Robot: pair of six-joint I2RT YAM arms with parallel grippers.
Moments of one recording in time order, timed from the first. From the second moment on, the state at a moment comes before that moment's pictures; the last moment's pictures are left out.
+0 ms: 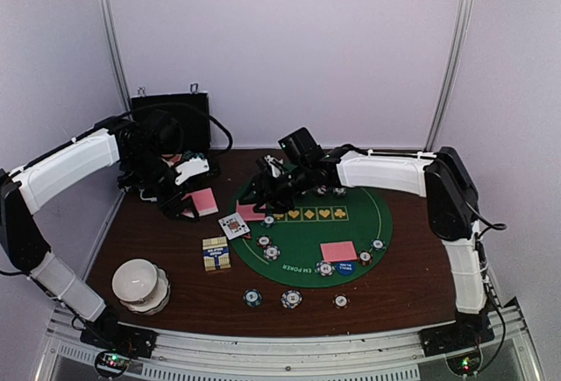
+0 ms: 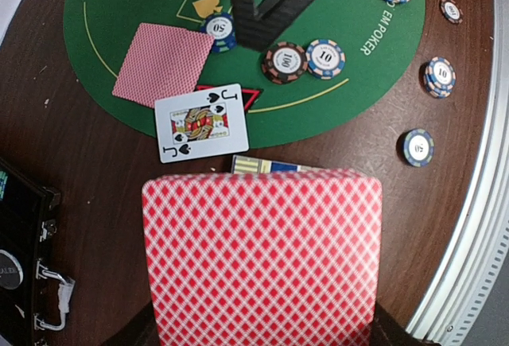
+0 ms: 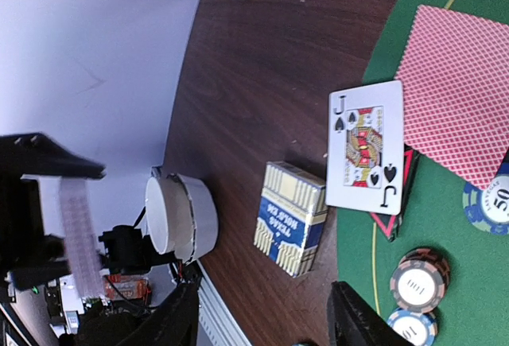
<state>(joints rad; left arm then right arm) -0.47 1.51 1.38 -1.10 0.30 0.67 0.81 2.16 1.77 -0.31 -0.64 0.80</state>
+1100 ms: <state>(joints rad) -0.46 1.48 1.36 -1.10 0.30 0.67 0.78 2.51 2.04 -0.44 -0.68 0.78</state>
